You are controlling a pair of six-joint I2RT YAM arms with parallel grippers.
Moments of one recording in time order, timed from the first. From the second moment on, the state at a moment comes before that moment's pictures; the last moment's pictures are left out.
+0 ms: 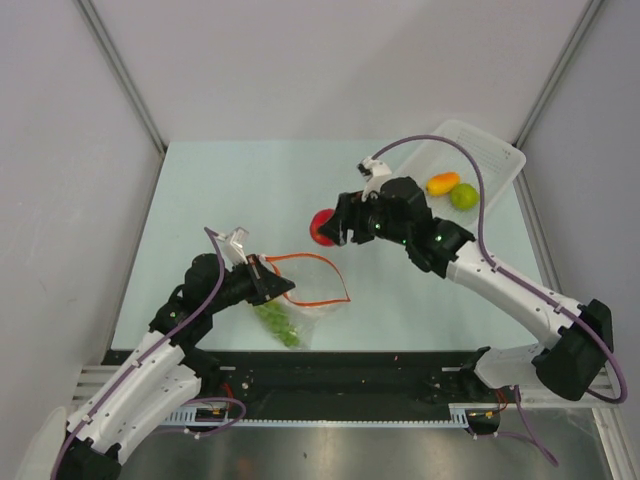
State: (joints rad) left arm -0.50 0.62 0.48 -0.26 0.37 -0.85; right arm 0.77 1.31 1.19 -0.24 -0.14 0.49
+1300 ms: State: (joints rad) left arm -0.50 0.65 0.48 -0.25 0.41 -0.85; right arm 0.01 1.79 1.42 -0.46 0.12 0.42
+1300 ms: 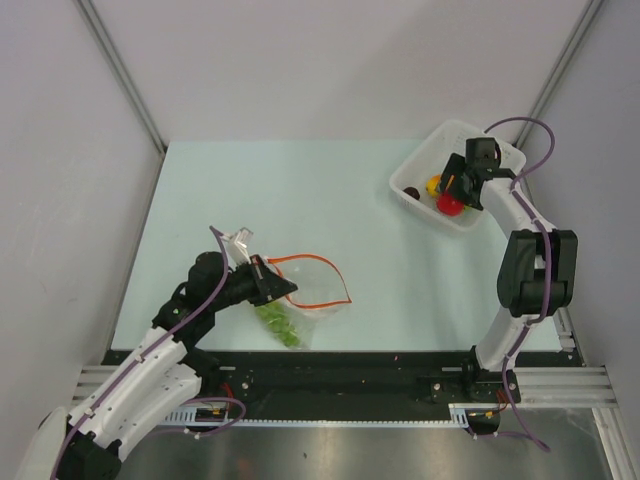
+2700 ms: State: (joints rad) left arm -0.50 0.54 0.63 -0.48 0.07 -1.02; right arm 0.93 1.64 1.64 -0.58 -0.38 0.02
